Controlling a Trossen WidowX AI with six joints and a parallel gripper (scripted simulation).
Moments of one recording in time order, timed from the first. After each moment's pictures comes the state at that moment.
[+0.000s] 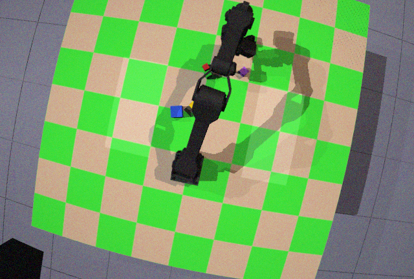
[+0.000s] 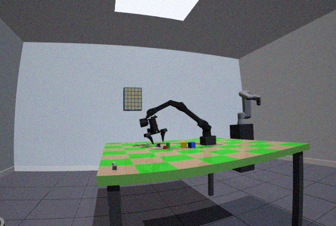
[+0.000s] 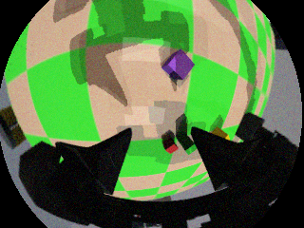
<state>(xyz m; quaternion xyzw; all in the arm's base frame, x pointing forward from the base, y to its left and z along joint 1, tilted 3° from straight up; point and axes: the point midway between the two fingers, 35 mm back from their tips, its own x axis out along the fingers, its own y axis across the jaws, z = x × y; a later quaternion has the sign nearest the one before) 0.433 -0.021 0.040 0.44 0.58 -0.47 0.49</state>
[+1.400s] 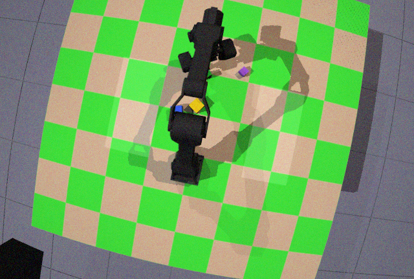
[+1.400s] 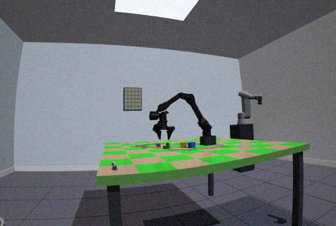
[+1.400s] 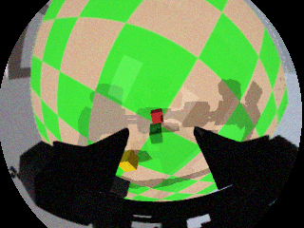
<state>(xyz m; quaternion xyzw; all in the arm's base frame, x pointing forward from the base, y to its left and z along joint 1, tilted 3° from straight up) 0.389 0.039 0.065 -0.22 0.65 0.21 0.70</state>
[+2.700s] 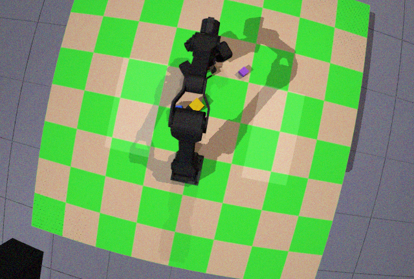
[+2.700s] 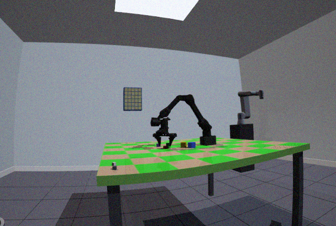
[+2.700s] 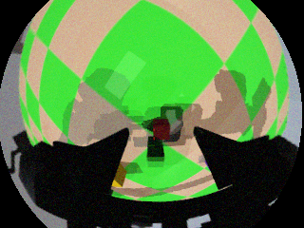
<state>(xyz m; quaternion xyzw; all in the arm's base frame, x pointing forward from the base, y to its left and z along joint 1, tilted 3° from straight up) 0.389 0.043 0.014 -0.28 0.62 0.26 0.68</state>
